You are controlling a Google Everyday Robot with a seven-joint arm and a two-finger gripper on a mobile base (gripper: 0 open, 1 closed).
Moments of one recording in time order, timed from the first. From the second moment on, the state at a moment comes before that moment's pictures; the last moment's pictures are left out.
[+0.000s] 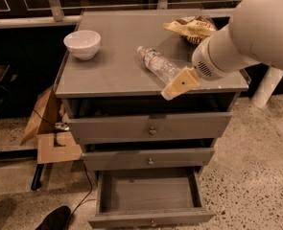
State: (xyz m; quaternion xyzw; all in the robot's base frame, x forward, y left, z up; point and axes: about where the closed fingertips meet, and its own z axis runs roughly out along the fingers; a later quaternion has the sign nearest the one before) arm 0.569 -0.144 0.914 -0.36 0.86 -0.03 0.36
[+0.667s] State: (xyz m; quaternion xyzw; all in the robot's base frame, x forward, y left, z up) arm 0.605 -0.112 0.880 -0.35 0.86 0.02 0.38
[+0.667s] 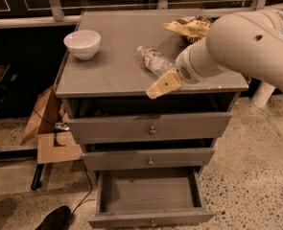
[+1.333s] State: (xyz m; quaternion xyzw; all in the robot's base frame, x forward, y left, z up) arm 0.635 -0.092 0.870 -0.33 0.85 0.03 0.40
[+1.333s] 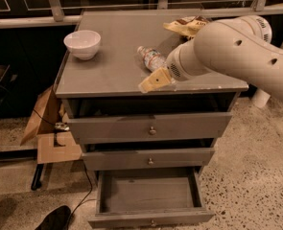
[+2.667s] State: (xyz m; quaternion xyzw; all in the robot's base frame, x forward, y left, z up) arm 0.675 -0.097 0.846 -0.27 0.87 0.04 0.41
